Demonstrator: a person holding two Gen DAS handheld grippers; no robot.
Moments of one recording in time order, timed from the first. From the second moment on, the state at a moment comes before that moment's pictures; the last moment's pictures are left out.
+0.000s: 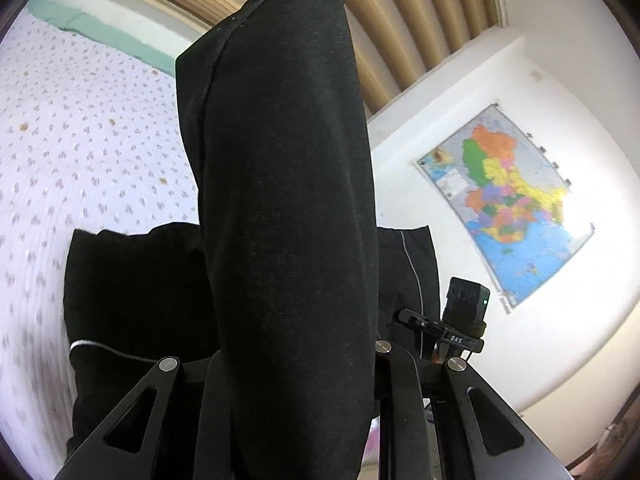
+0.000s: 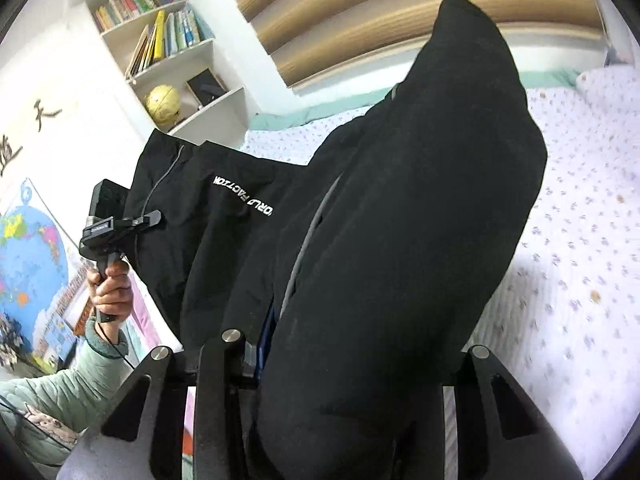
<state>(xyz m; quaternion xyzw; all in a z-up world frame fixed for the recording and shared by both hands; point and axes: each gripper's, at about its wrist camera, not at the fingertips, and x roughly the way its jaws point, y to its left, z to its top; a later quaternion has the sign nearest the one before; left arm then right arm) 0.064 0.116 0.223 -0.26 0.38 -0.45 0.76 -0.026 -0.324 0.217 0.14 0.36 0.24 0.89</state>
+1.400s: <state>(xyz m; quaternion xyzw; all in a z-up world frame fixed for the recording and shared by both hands) -0.015 0.140 0.056 -0.08 0.48 -0.21 0.85 -0.073 -0.208 0.072 0.01 0.52 -0.01 0.86</state>
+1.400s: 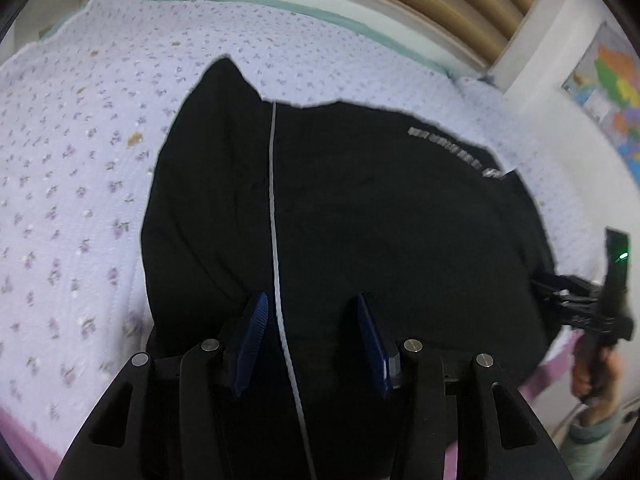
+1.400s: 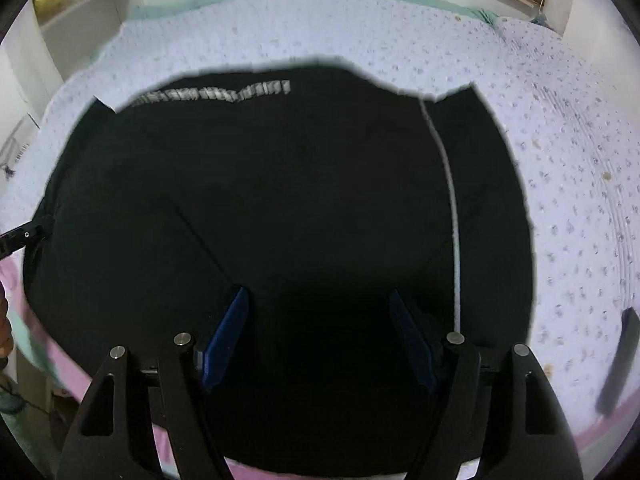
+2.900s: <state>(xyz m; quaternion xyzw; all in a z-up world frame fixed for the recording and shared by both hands) -0.144 0.063 0.223 0.08 0.27 -0.09 0.96 -0.177 -0.140 0.224 0.04 0.28 -0.07 0.96</state>
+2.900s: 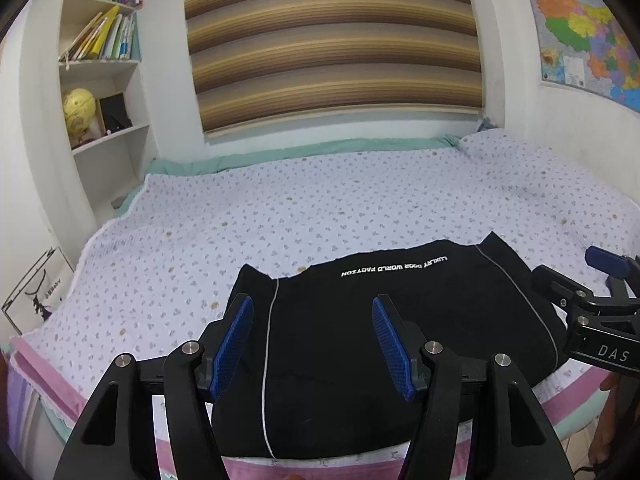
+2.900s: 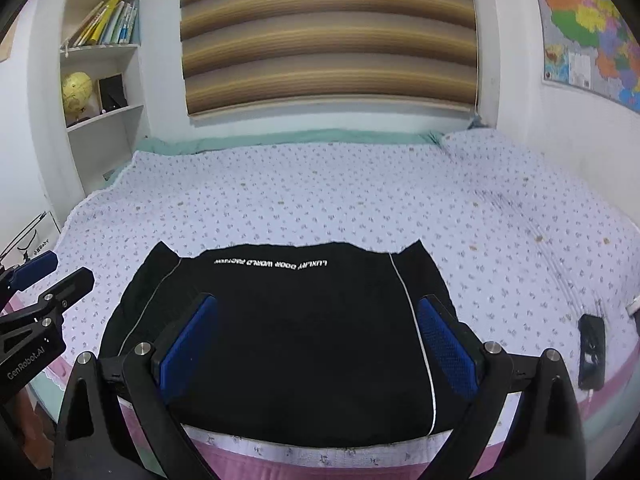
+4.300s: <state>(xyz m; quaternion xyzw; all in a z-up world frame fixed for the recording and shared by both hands) -0.126 0.067 0.188 0.08 0.32 -0.08 0.94 -0.157 -0.145 0.178 0.03 0.35 -0.05 0.93</state>
